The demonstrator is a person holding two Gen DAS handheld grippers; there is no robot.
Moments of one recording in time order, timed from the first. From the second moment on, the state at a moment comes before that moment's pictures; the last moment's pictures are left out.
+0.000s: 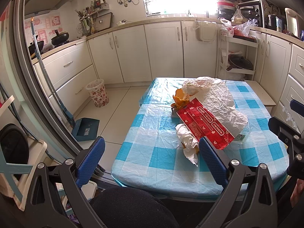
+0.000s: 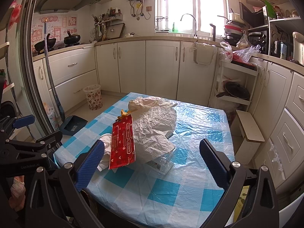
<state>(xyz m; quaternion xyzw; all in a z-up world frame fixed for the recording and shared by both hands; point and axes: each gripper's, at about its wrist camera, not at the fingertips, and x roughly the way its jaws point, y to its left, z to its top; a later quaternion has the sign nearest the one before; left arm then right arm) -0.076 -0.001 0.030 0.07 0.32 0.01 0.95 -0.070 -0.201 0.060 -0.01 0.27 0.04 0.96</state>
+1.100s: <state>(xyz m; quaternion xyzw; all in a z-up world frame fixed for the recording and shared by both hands) 0.060 -0.051 -0.020 -0.04 0.49 -0.12 0.86 -0.040 -0.232 0.033 0.01 0.32 0.02 0.95</state>
